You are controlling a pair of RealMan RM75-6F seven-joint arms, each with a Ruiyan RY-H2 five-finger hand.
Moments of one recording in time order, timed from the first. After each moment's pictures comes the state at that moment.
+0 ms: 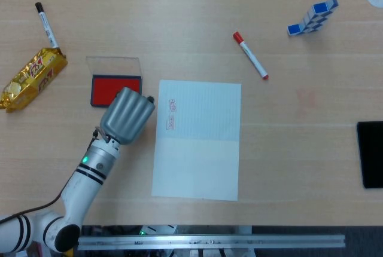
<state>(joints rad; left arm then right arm) -0.58 -1.66 0.05 -1.54 1.27 1.24 1.06 0.08 -1.06 0.11 -1.52 -1.39 1.39 0.08</state>
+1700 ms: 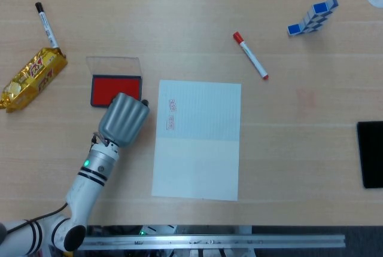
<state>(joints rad) -0.50 -1.78 0.04 -1.31 1.34 1.23 1.00 0.08 -1.04 0.11 -1.55 -1.38 1.41 0.06</state>
